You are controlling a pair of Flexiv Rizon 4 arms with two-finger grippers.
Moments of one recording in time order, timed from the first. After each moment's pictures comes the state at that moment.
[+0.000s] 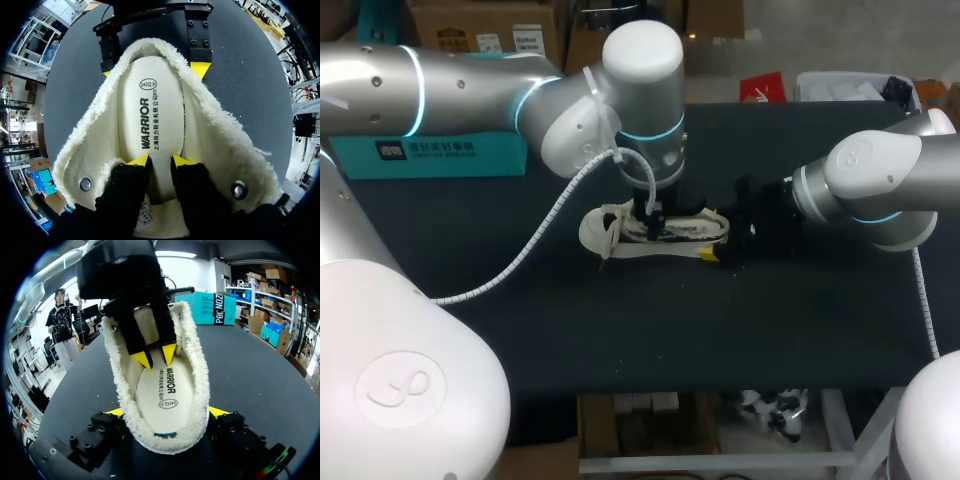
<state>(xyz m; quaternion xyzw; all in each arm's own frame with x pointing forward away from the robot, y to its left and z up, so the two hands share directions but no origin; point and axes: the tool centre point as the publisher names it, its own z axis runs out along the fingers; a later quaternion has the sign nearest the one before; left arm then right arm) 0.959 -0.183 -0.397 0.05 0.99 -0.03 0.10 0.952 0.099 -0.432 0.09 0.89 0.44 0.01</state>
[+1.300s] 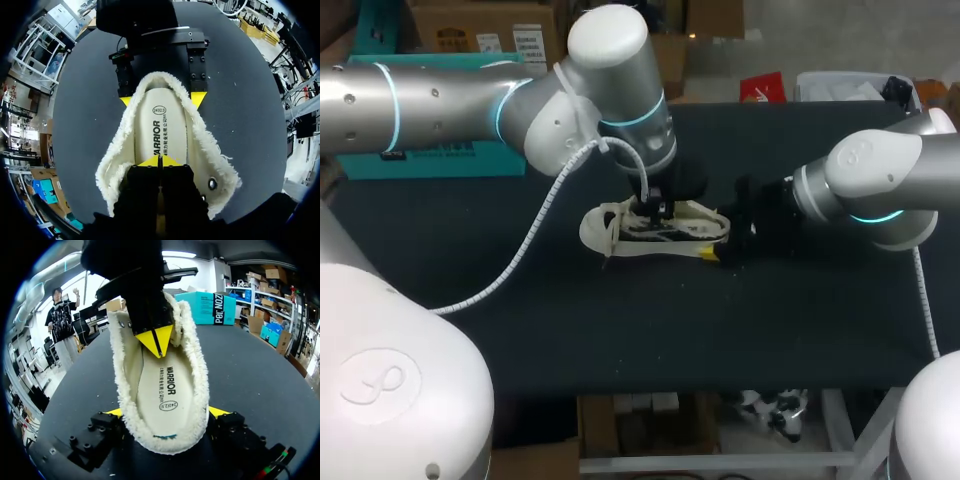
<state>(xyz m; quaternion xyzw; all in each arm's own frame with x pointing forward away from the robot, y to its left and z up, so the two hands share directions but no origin) 0.960 -0.205 -0.365 0.07 0.99 -0.11 0.10 0.953 0.098 -0.431 0.09 0.89 0.44 0.01</state>
